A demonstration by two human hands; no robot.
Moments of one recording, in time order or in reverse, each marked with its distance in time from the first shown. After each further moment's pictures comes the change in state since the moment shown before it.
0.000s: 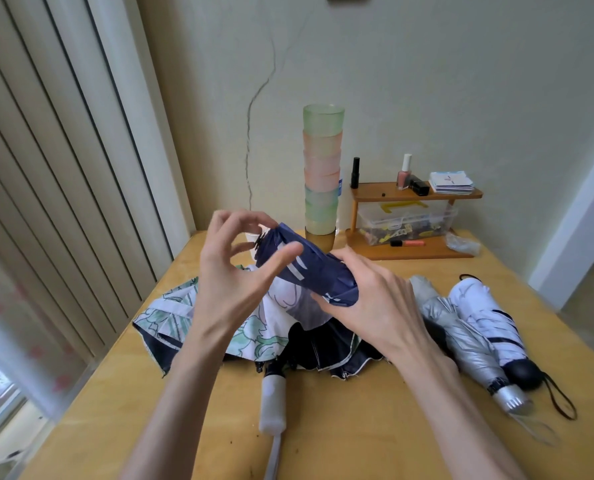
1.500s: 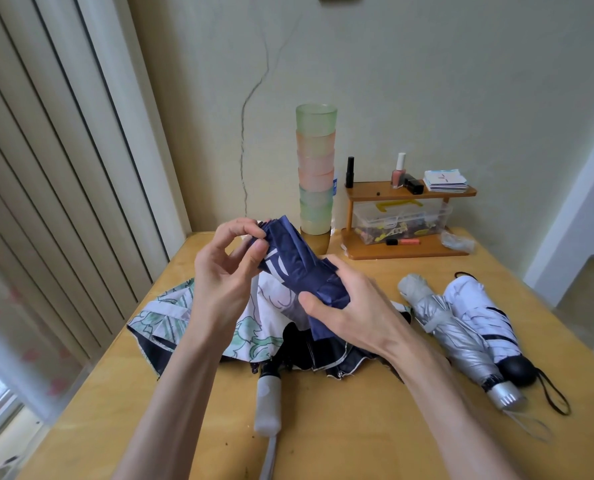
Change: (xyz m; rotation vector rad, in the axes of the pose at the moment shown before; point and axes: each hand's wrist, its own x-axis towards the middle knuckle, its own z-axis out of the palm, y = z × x) left_hand -0.004 -0.013 0.006 -0.410 -0.046 -0.199; right_hand 0.001 -0.011 -0.006 0.568 -0.304 0.192
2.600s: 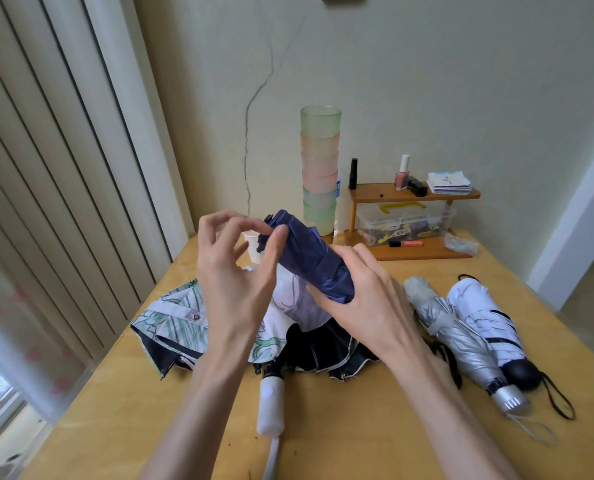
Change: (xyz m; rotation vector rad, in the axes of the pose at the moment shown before) left_hand -0.004 0.008 0.019 0.507 0.297 0.222; right_hand 0.009 0.017 0.006 -0.464 0.321 -0.159
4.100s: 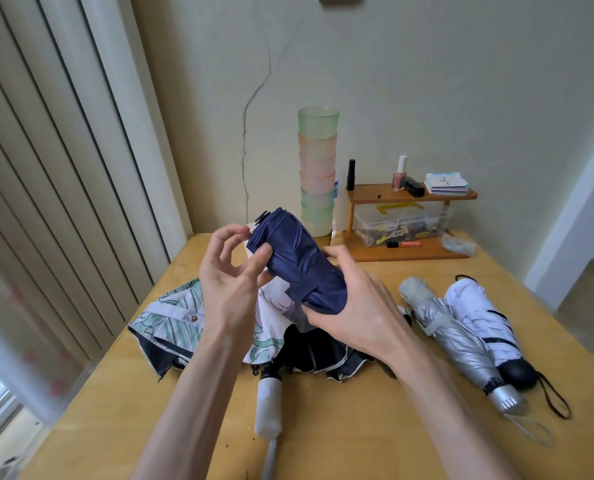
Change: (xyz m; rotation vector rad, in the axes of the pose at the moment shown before) left_hand -0.003 -0.004 0.001 -0.622 -0.078 -0.454; right_hand -0.002 -0.013 -0.012 0.263 -0.235 0.133
